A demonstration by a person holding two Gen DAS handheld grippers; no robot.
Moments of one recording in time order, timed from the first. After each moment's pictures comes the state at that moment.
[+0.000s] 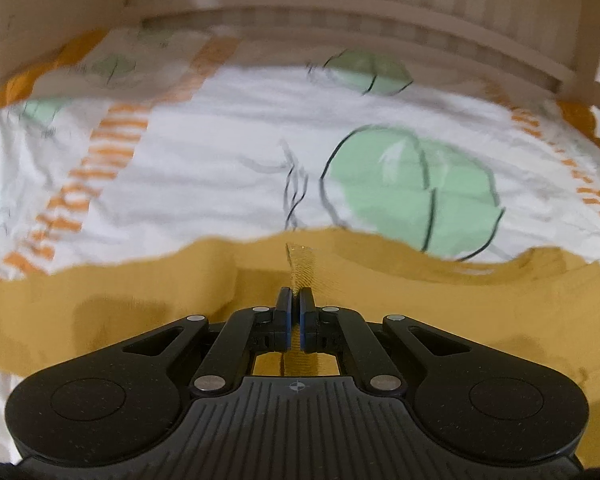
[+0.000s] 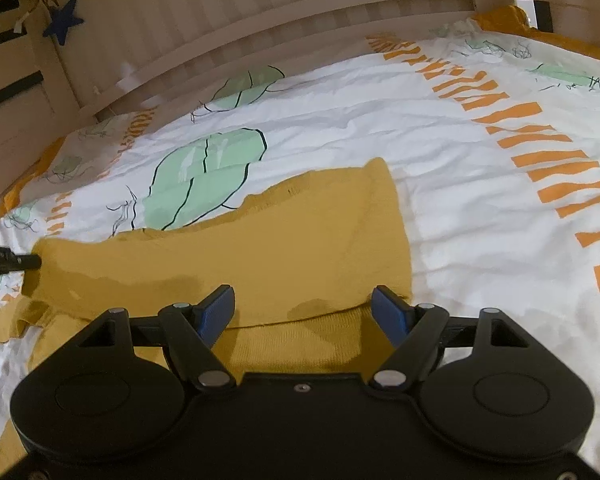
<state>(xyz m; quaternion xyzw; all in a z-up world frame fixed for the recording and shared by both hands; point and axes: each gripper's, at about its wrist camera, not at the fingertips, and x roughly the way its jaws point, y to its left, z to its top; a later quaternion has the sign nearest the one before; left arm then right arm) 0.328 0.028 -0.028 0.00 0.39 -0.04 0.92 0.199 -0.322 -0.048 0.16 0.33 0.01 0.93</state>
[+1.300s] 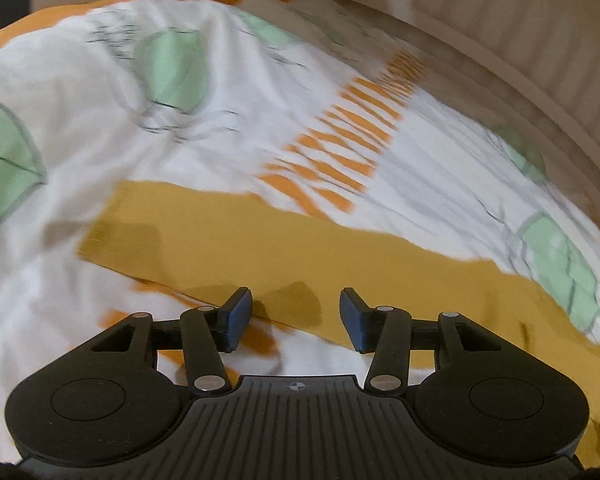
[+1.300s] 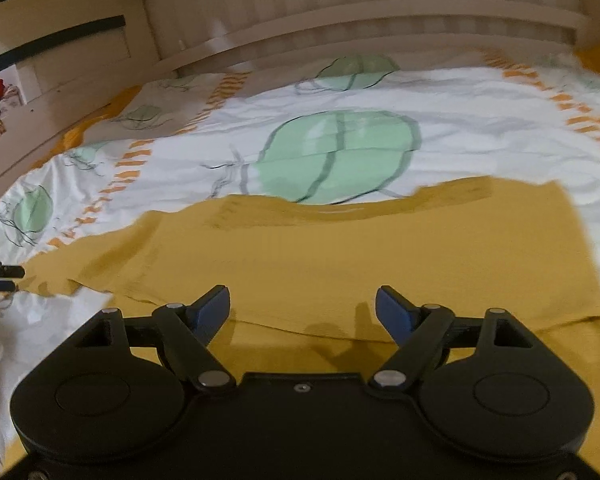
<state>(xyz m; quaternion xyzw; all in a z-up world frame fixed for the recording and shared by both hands) 0.264 0.305 -0.037 -0.19 0.38 0.08 0.90 0.232 -0.188 -0.042 0.09 0.33 0.11 0.93</state>
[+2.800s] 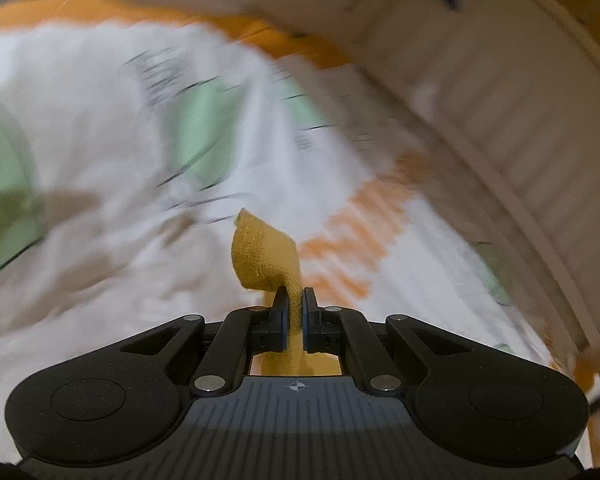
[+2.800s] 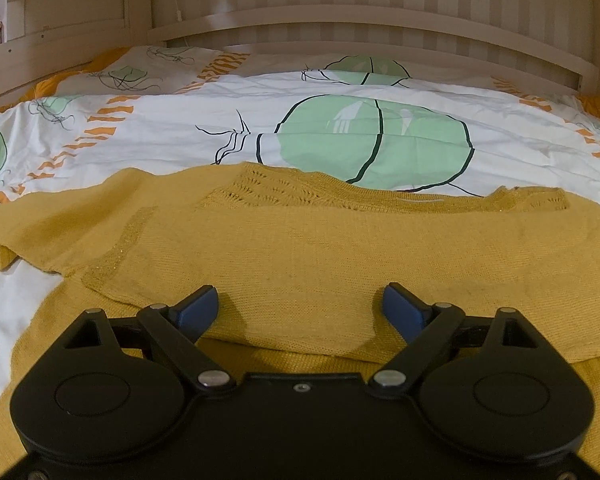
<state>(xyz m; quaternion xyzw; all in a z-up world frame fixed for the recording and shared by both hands) 0.293 0.356 0.000 -0.31 0.27 0.06 0.91 0.268 -0.098 -0.094 0.00 0.31 0.05 0.95</state>
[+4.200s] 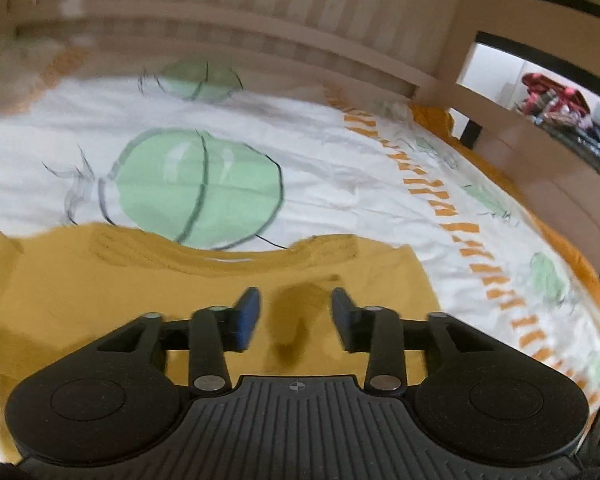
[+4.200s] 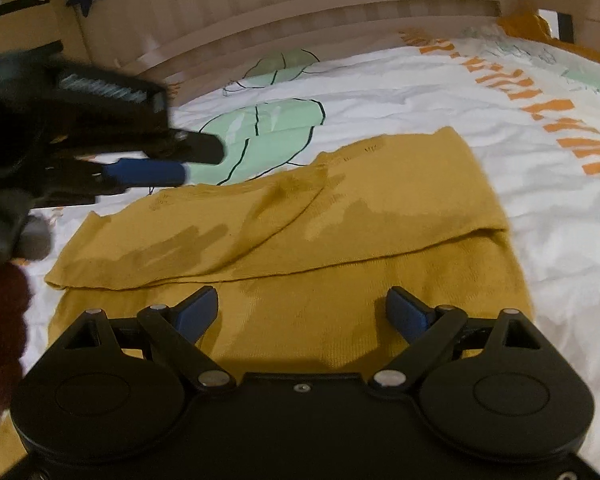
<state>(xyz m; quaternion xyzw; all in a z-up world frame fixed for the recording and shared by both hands) 0.273 -0.065 -0.010 -0.05 0.33 -0.25 0.91 0.180 -0.234 -0.050 0.12 0.34 0.02 0.93</state>
